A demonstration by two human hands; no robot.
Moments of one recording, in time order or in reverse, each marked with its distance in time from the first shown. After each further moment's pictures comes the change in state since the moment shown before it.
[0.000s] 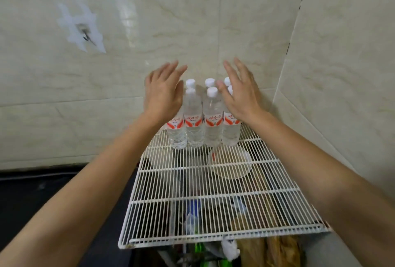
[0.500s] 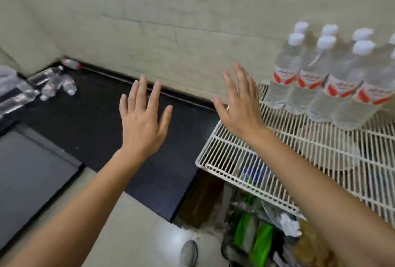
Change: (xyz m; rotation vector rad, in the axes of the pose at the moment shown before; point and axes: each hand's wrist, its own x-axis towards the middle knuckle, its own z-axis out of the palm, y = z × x) left_hand -0.279 -0.071 -0.165 0.662 -0.103 -0.484; right_hand -0.128 -0.171 0.152 0.279 -0.221 -0.440
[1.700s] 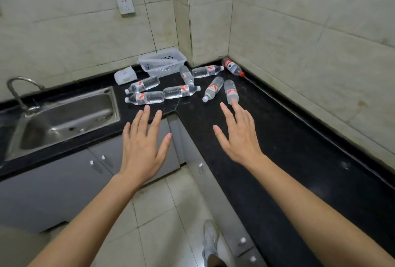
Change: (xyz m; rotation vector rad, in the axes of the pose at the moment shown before) left_hand -0.108 -0.688 -0.061 0.239 -0.188 -0.613; right_hand 0.196 -0.591 0.480 0.327 -0.346 -0.452
